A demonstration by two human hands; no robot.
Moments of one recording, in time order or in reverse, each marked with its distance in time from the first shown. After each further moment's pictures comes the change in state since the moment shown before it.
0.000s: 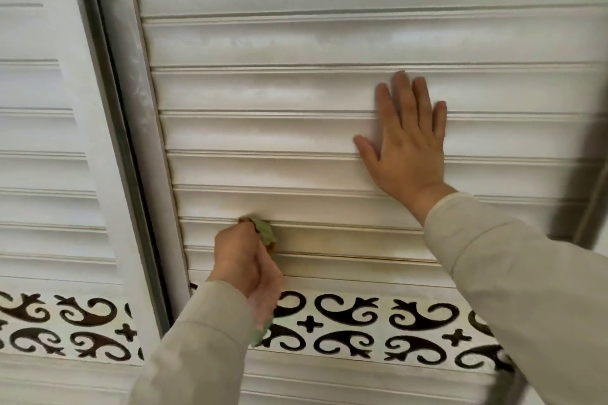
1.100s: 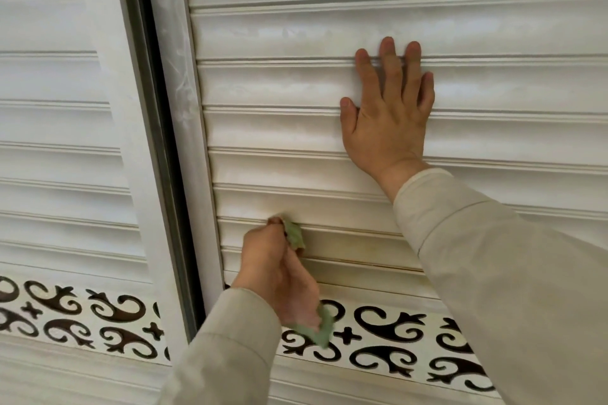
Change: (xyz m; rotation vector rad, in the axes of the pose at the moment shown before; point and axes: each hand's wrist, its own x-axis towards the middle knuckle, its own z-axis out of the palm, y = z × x) left_hand 0.020 0.012 -0.003 0.038 -0.028 -0.078; right_hand 0.051 -0.091 0.024 0.097 0.171 0.070
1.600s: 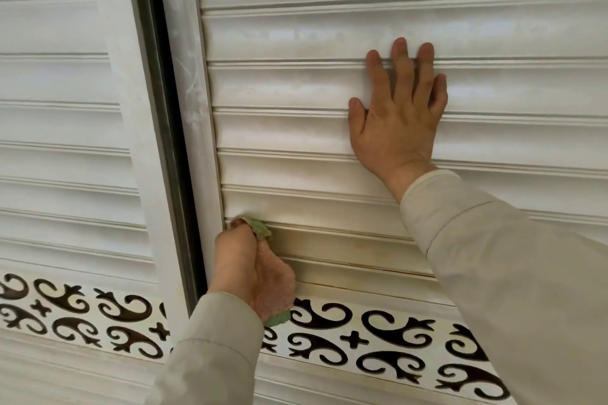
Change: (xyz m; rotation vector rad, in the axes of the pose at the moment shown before) left_hand -0.010 0.022 -0.029 -0.015 0.182 0.059; right_hand 0.001 -0.001 0.006 -0.017 0.051 0.018
